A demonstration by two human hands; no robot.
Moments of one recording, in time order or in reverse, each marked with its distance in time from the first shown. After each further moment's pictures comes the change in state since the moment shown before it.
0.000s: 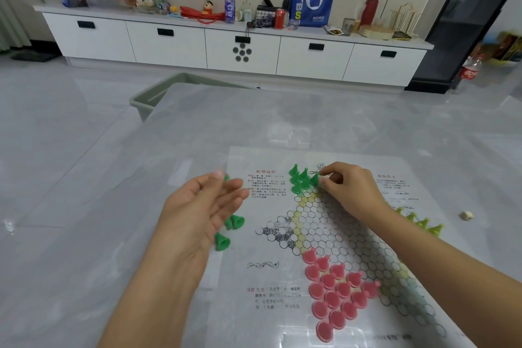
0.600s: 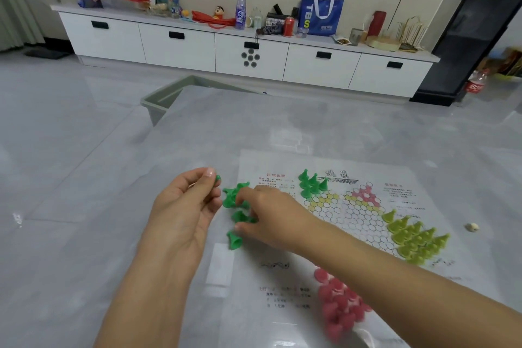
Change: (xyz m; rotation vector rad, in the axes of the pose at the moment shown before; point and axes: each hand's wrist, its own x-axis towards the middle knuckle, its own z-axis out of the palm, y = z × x) left_hand 0.011 0.009 -0.023 -0.143 0.095 0.074; right_hand -0.040 -0.120 0.047 -0.231 -0.468 -0.430
